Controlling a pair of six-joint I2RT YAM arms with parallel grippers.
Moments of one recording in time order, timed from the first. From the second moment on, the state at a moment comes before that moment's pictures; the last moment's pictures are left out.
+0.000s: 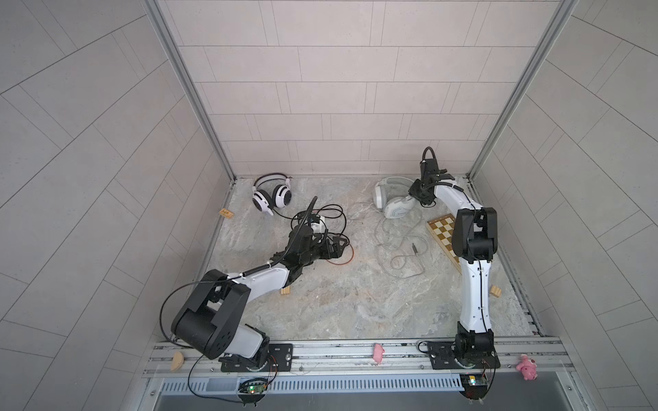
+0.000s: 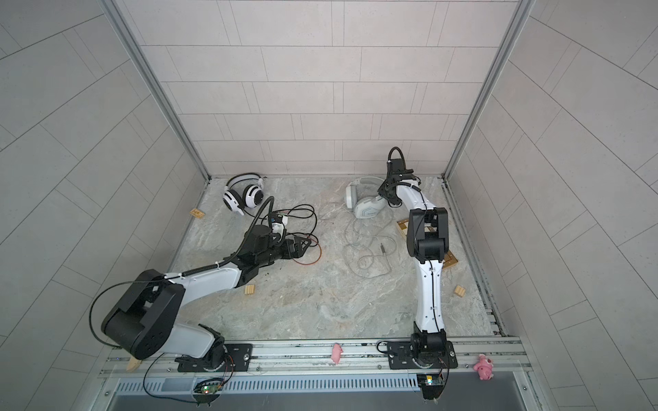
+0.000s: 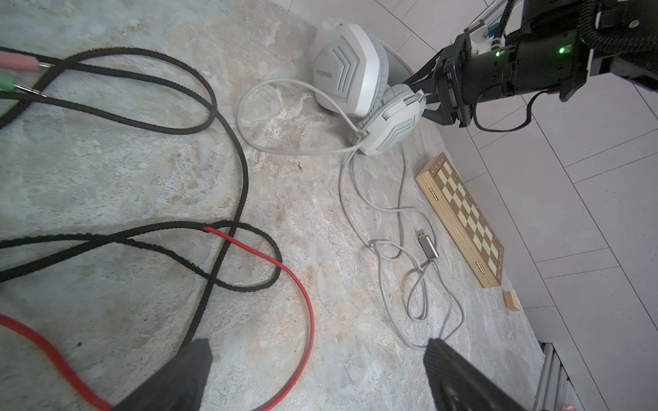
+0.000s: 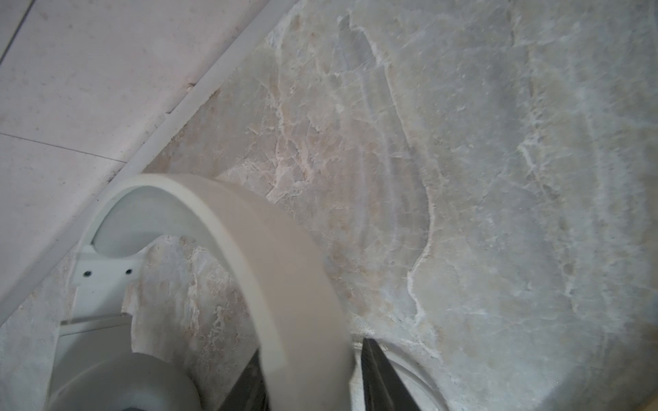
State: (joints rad) left arm -0.47 1.45 0.58 0.36 0.30 -0.54; right arm 0.00 2.33 2.01 -0.68 0.01 0.69
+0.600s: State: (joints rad) left arm -0.47 1.42 0.59 0.32 0.28 -0.51; right arm 0.06 1.96 1.62 -0.59 0.04 0.55
